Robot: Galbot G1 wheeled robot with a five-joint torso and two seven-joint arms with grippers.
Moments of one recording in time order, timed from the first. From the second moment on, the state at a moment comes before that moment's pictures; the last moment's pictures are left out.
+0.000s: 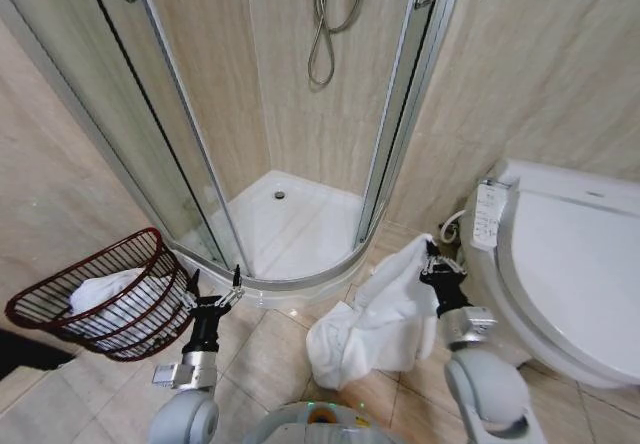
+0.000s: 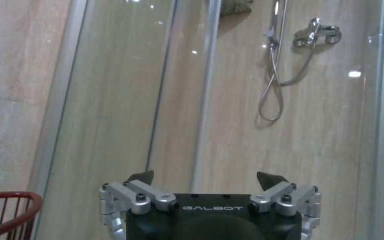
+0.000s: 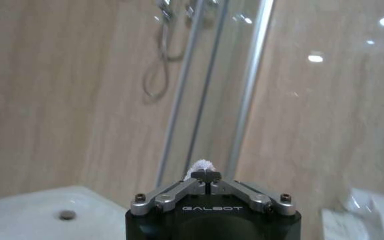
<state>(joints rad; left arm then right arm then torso) 1.76 -1.44 -0.63 -2.18 -0.29 -0.35 -0.06 -1.57 1.31 0.58 2.47 0.01 -0.26 0.08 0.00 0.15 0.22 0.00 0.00</state>
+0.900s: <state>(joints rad) 1.72 -1.43 -0.69 -2.18 -0.33 -0.33 -0.05 -1.54 1.18 0.70 2.50 0.28 -0.36 0.20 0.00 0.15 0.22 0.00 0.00</state>
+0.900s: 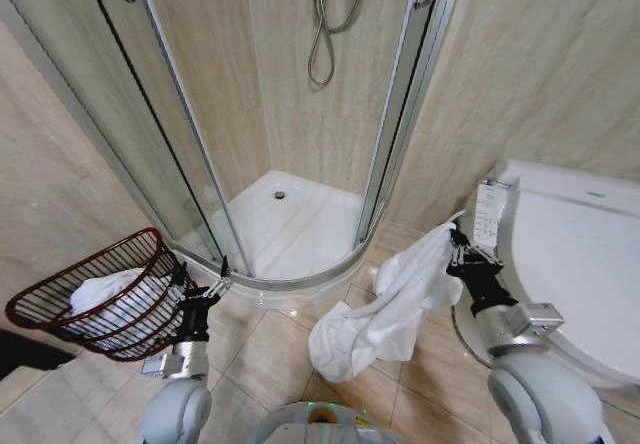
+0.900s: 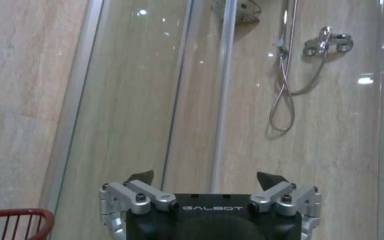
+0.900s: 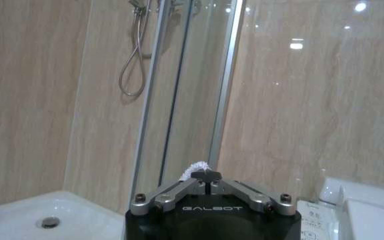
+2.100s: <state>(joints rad) 1.70 -1.39 -0.65 -2.21 -0.36 -0.28 0.00 -1.55 1.22 0.88 2.38 0.30 -0.24 -0.02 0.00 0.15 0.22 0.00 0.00</state>
